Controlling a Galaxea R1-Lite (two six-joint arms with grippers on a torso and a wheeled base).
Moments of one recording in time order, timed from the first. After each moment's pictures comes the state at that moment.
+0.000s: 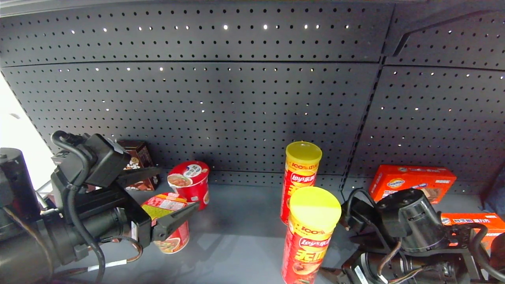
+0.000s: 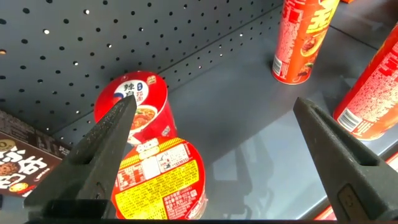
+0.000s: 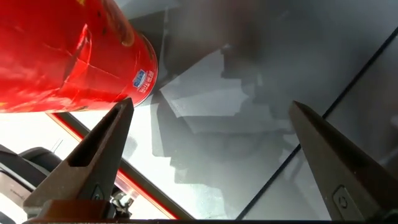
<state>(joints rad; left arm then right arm) -0.42 1.30 -0.48 -0.58 -0.14 0.20 0.73 1.61 -0.60 -0.24 -0.12 0.03</state>
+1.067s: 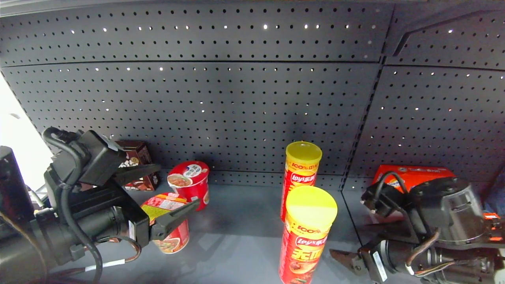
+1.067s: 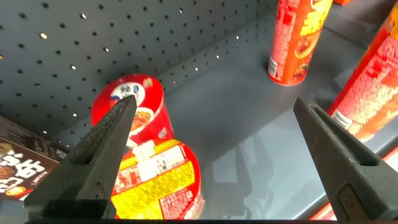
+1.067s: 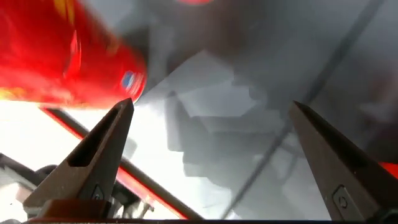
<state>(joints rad) -0.43 1.28 -0.49 -0.58 -0.14 0.20 0.69 1.47 -0.59 -0.24 -0.15 0.09</state>
